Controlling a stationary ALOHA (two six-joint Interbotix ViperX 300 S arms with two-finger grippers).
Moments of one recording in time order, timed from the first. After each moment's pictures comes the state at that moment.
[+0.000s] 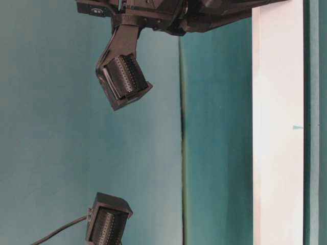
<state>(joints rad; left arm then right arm) 0.00 -0.05 0.76 0.03 0.53 -0.09 0.03 0.12 0.54 0.05 0.77 -0.04</state>
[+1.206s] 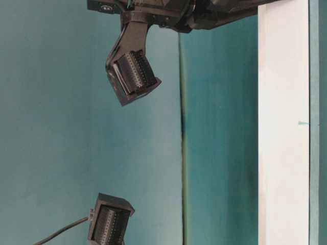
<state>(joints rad) -0.03 -0.04 0.76 0.03 0.50 -0.15 0.02 0.12 0.57 0.05 0.73 -0.04</state>
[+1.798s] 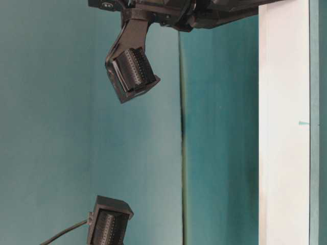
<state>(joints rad) -0.03 -0.05 0.78 0.03 0.45 -0.13 0.01 0.11 0.58 0.06 0.70 -0.04</state>
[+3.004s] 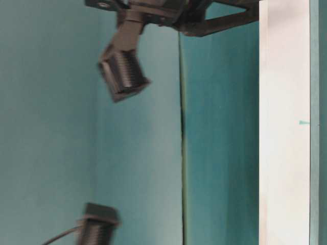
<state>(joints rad) -0.03 -0.11 0.78 0.03 0.50 -0.11 0.01 0.08 0.58 0.09 0.69 -0.04</state>
